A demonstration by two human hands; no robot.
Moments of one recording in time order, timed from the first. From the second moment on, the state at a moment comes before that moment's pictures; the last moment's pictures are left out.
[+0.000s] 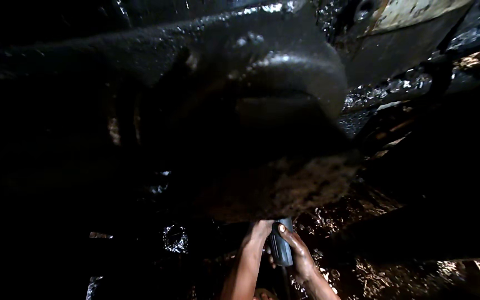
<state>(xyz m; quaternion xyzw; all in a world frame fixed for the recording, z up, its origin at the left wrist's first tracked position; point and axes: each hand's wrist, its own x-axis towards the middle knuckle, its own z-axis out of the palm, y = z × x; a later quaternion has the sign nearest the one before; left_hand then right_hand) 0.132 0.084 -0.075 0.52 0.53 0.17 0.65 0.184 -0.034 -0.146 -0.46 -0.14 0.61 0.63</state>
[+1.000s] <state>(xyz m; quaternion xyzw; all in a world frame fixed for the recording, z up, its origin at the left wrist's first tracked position) 0.144 0.089 -0.084 0.53 0.52 0.16 0.66 0.187 -0.033 -0.151 -0.45 -0.13 0.61 0.65</state>
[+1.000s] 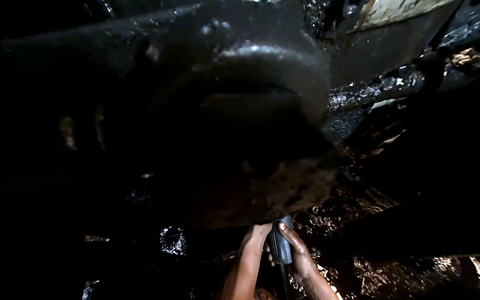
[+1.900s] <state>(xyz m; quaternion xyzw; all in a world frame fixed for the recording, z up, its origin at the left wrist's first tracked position) 0.156 0.089 -0.079 0.56 0.53 0.13 0.62 0.197 -0.031 -0.148 -0.43 -0.11 0.61 0.66</state>
